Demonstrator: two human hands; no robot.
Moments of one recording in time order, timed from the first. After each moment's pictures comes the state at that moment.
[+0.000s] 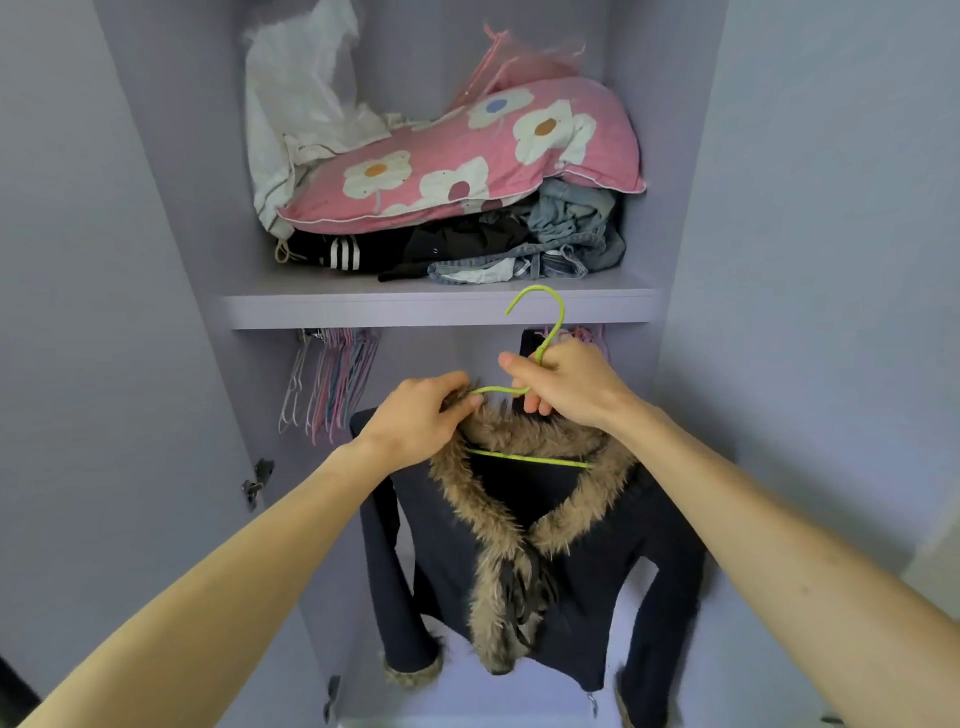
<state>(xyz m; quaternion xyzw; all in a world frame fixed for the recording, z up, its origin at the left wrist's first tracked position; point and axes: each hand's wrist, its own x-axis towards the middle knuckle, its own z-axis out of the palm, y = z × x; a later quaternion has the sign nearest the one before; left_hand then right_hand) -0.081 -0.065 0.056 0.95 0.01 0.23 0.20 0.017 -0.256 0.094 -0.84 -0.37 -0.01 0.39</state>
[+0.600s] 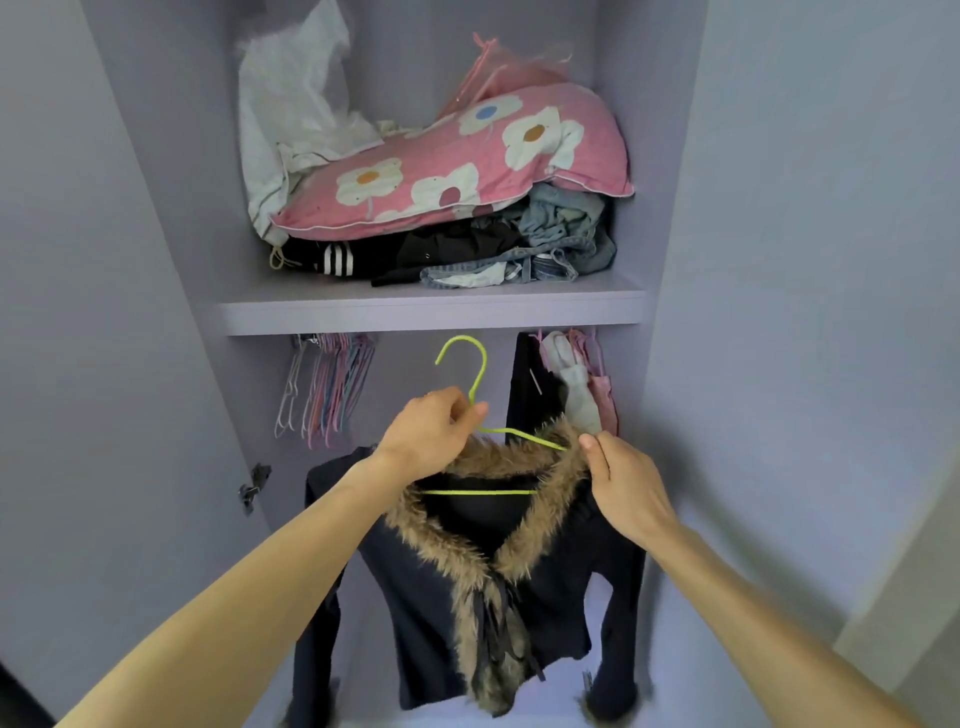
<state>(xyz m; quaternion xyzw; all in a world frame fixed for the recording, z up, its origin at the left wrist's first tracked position) -0.069 -0.086 0.046 0.95 0.09 0.16 0.24 0.024 -0.320 -0.023 -0.88 -0.30 -0.14 0.35</state>
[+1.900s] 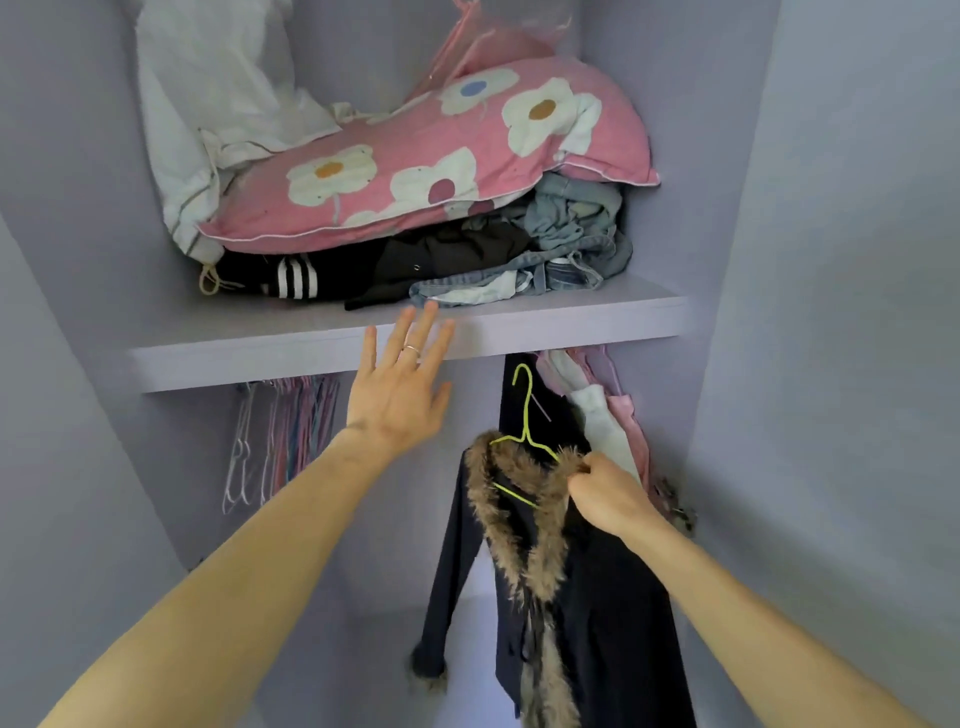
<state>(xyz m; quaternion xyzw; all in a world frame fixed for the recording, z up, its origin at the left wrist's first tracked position) 0.051 0.044 0.053 0.95 0.03 0.27 -0.12 0.077 -0.207 -0.015 -0.92 -0.08 0.10 0.36</state>
